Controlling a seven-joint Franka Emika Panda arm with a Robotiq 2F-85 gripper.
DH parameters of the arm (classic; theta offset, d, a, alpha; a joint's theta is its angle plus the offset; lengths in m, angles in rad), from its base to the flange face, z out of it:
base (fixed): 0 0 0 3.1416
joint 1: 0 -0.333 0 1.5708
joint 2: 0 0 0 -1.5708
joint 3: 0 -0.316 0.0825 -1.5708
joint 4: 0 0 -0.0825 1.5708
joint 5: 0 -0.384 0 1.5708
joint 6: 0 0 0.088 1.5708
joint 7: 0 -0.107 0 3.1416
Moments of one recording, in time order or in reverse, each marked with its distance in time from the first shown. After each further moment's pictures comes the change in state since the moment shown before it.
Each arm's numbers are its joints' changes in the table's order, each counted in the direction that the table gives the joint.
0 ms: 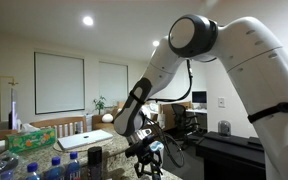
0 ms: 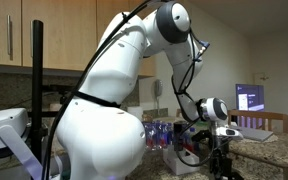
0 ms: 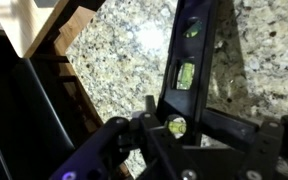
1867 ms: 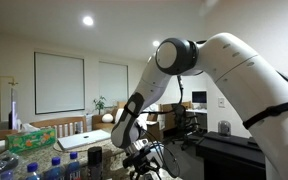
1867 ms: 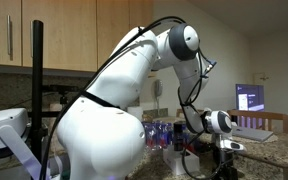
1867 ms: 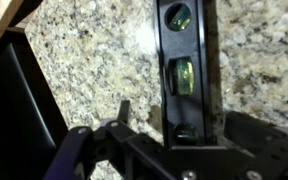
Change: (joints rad) arm 0.010 0.182 -0.001 0.118 -0.025 -0.060 0.052
